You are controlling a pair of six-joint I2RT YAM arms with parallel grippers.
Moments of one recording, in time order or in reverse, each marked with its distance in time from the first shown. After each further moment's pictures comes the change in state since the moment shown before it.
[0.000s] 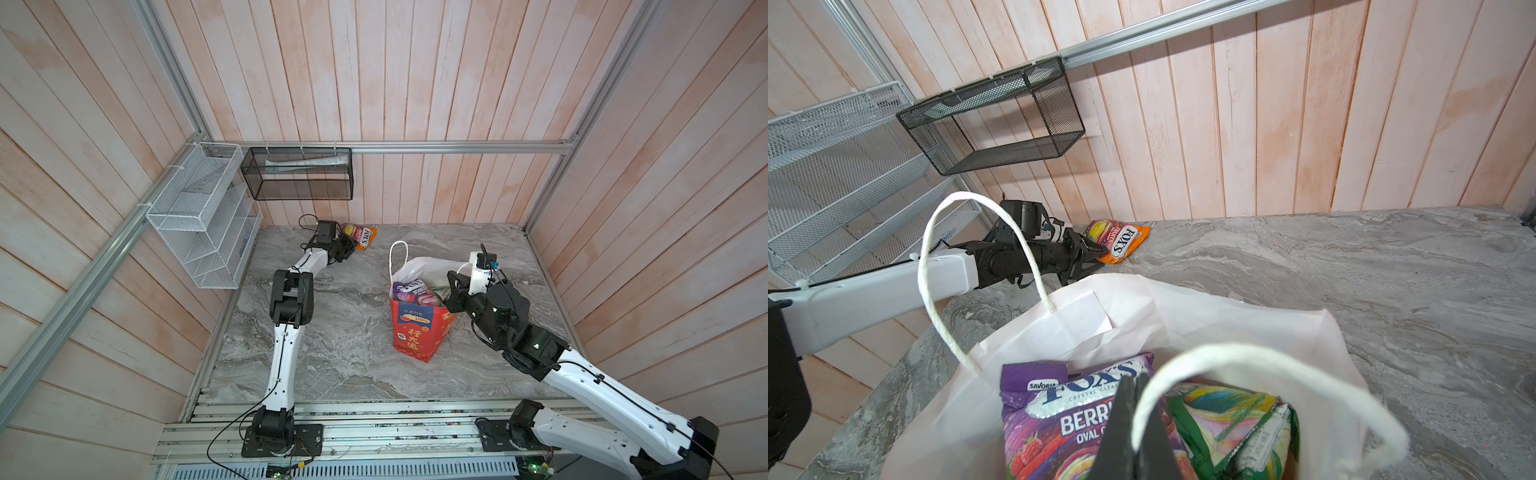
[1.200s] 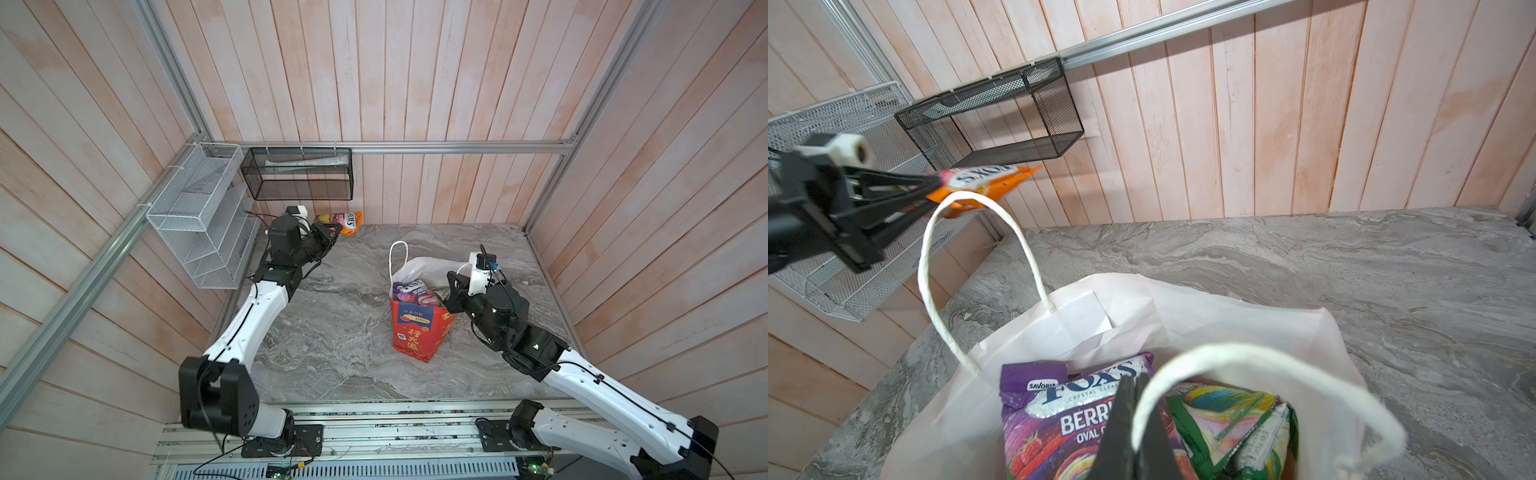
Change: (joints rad) left arm -0.056 -1.265 -0.903 0.149 -0.043 0.025; right arm 0.010 0.000 0.000 0.000 0.016 0.000
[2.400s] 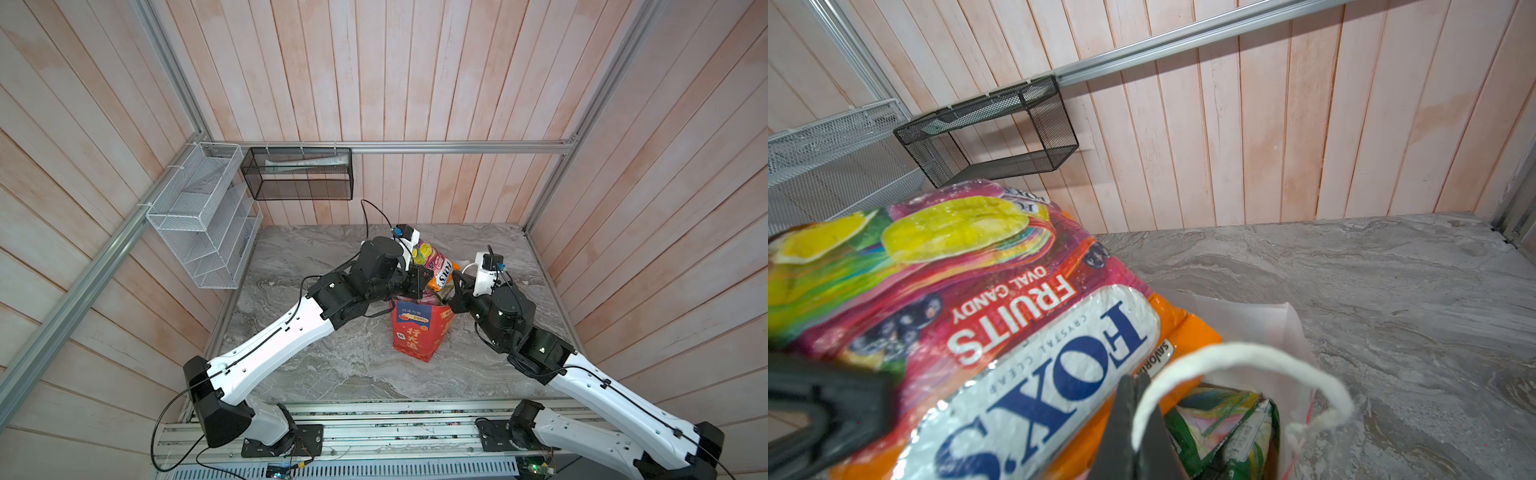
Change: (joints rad) left arm -0.709 0.111 0.345 -0.509 -0.318 0.418; right arm 0.005 -0.038 0.000 -0.014 0.033 -0.003
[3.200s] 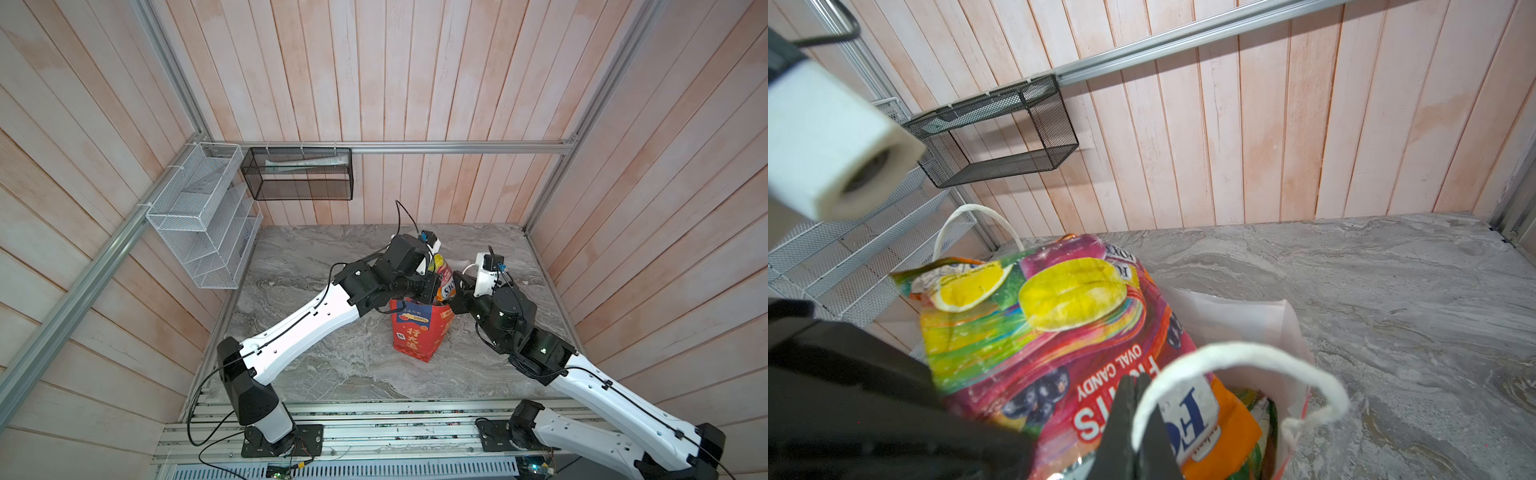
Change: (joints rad) left arm -0.031 0.178 0.175 -0.205 0.003 0.154; right arm 0.001 -0.005 0.000 -0.006 0.000 0.000
